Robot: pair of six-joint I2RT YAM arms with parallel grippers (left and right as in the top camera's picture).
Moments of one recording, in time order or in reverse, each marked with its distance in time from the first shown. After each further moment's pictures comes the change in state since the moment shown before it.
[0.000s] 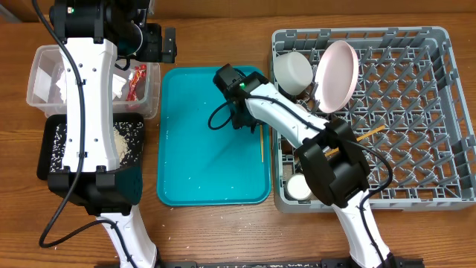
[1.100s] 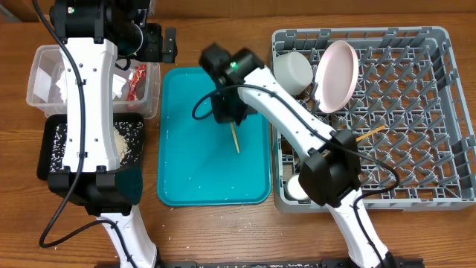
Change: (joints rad) left arm -0.002 0.000 0.000 0.000 0.000 0.000; right arm 0.043 0.047 0.480 -0.426 -0.284 -0.053
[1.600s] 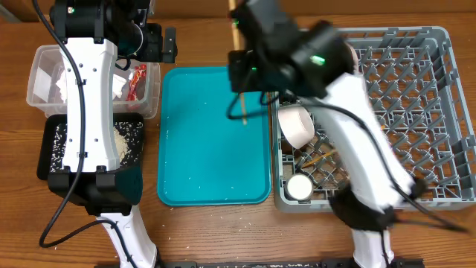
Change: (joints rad) left arm 0.000 0.000 0.000 0.000 0.000 0.000; right arm -0.017 -0.263 0.388 -0.201 0.045 0.061
